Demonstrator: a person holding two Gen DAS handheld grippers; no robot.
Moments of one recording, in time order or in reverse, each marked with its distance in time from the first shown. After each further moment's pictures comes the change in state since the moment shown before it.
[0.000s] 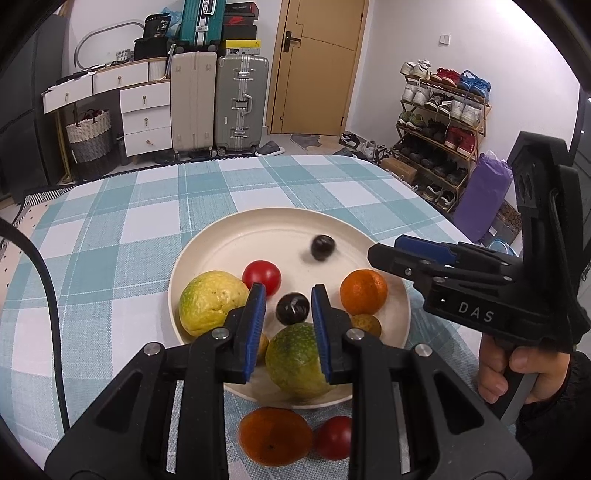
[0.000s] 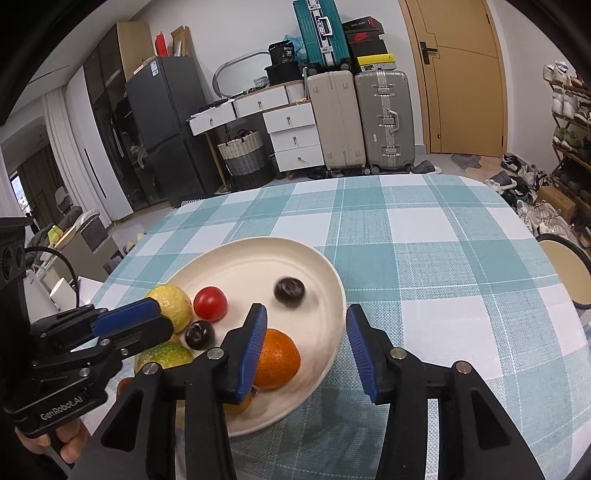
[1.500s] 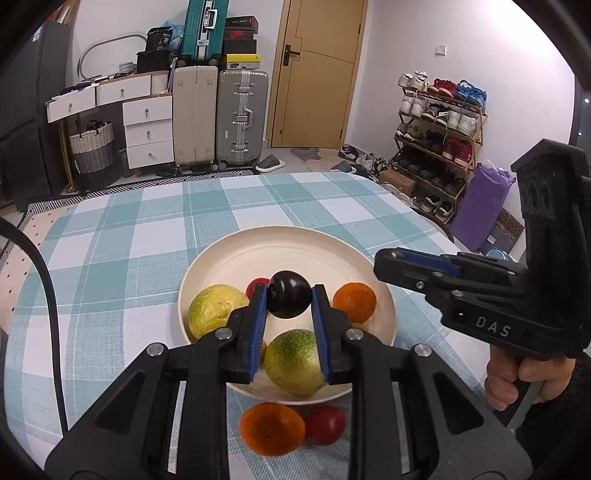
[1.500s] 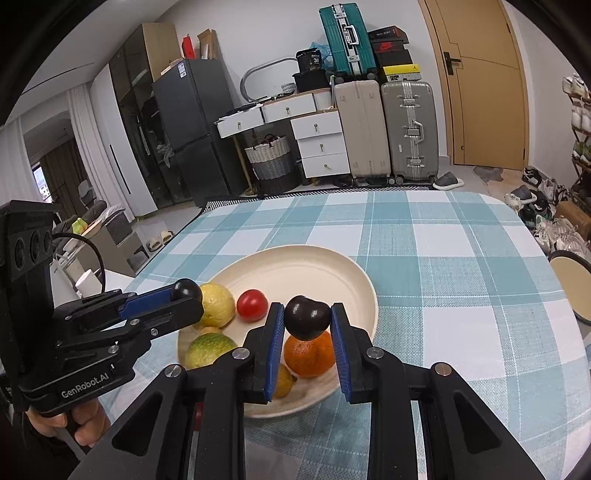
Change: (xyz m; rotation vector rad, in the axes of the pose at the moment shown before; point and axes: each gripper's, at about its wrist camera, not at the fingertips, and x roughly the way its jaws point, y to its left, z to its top) left arm -0.021 -0.007 0.006 0.006 -0.051 0.003; right arm -0.027 0.015 0.003 -0.040 -0.025 0.099
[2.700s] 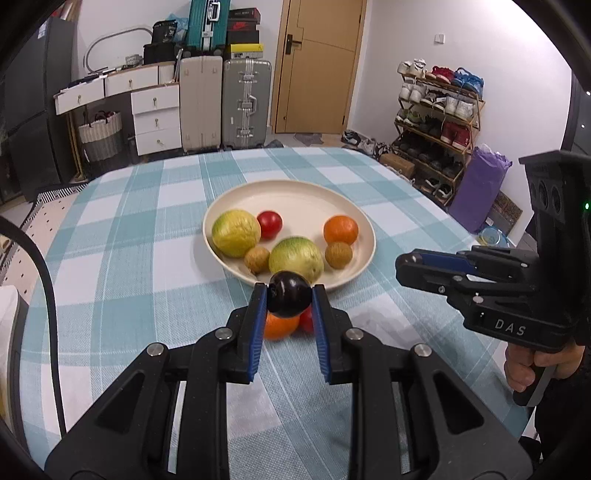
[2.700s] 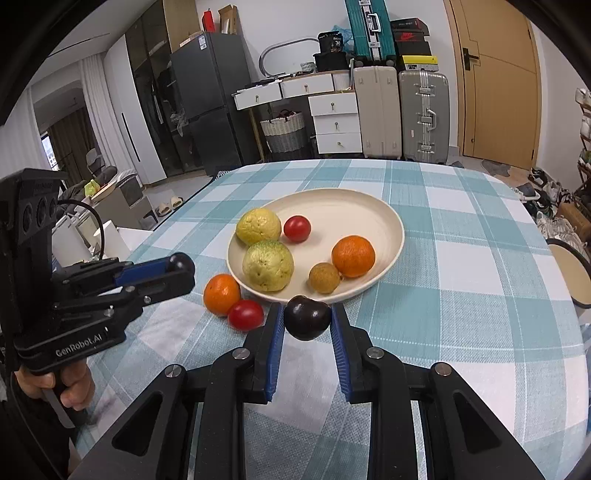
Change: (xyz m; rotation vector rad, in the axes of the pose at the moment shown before) left arm -0.080 -0.004 -0.058 0.005 0.038 0.024; right arm -0.055 0.046 -0.060 -0.085 0.088 0.004
